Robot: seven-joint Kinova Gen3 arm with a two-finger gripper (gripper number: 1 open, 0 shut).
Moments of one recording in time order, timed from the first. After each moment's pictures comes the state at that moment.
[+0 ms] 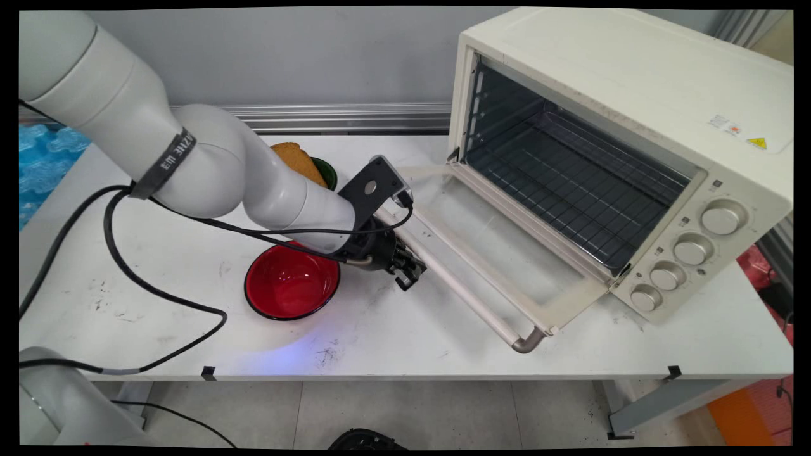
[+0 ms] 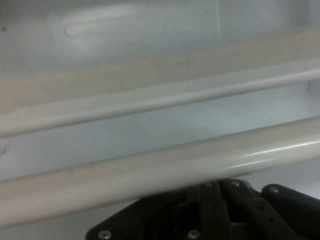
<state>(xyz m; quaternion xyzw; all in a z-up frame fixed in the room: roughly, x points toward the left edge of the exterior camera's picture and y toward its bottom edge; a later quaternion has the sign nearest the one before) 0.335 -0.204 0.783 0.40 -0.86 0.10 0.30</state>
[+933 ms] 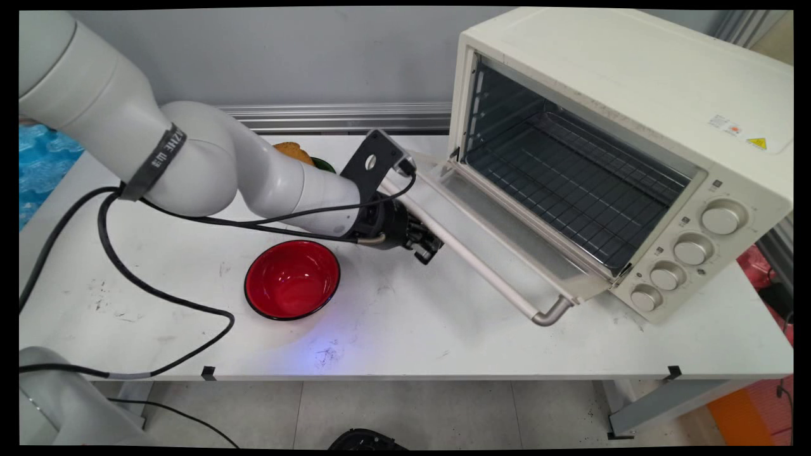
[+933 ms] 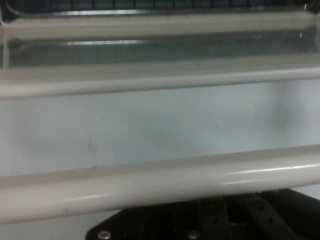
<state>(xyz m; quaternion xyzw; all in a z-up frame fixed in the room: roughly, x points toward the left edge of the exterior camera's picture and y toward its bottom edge) 0.331 -0.208 0.801 0.43 -0.82 0.13 0.37</state>
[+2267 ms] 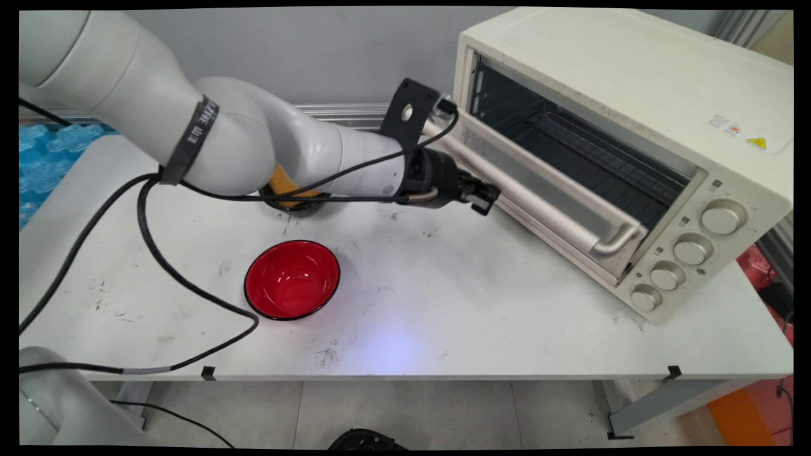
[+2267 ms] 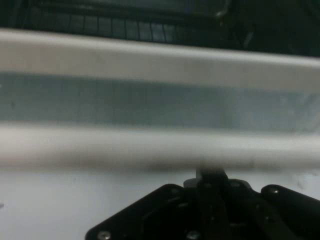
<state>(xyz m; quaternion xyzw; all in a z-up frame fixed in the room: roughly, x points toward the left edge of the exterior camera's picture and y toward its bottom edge) 0.290 -0.236 0.841 0.45 -0.76 0.14 0.46</state>
